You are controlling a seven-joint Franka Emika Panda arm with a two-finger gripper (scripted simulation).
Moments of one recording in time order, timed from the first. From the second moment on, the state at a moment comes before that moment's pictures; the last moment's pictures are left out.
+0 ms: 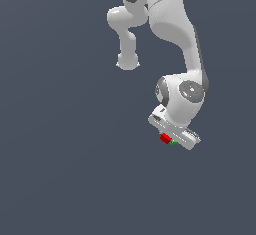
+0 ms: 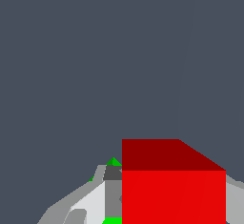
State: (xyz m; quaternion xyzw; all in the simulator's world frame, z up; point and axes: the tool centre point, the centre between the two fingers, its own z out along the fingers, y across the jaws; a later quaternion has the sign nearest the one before) arm 0.046 0.174 0.072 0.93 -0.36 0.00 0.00
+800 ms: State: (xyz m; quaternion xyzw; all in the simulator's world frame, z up) arm 0.033 0.226 0.060 0.93 -0.36 0.00 0.00
